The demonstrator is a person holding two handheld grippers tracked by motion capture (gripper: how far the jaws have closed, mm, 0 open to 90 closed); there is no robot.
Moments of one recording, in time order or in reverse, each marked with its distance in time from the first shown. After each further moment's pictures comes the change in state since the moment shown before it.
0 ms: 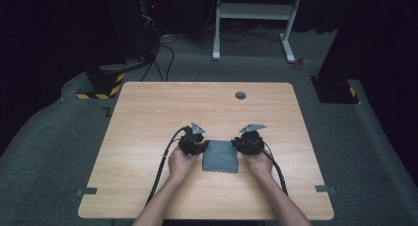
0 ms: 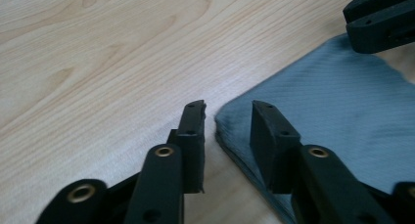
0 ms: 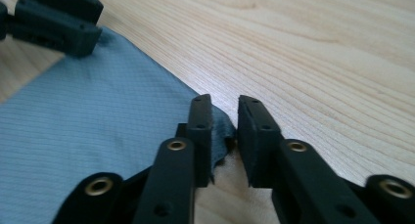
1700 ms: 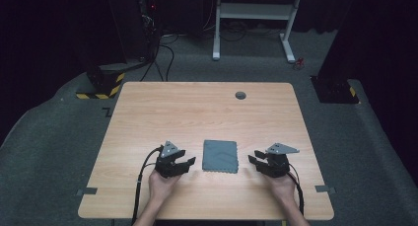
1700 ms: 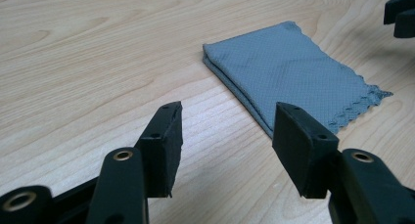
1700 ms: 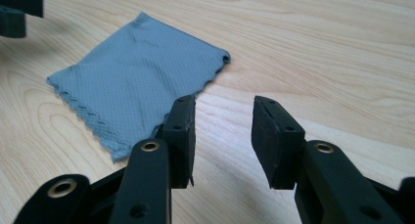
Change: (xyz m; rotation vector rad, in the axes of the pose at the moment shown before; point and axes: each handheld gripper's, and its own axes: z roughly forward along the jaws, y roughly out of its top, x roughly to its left) left arm 0.004 -0.069 -0.075 -0.155 -0.065 -0.111; right arm -0.001 -0.066 -0.078 -0.145 0.016 0.052
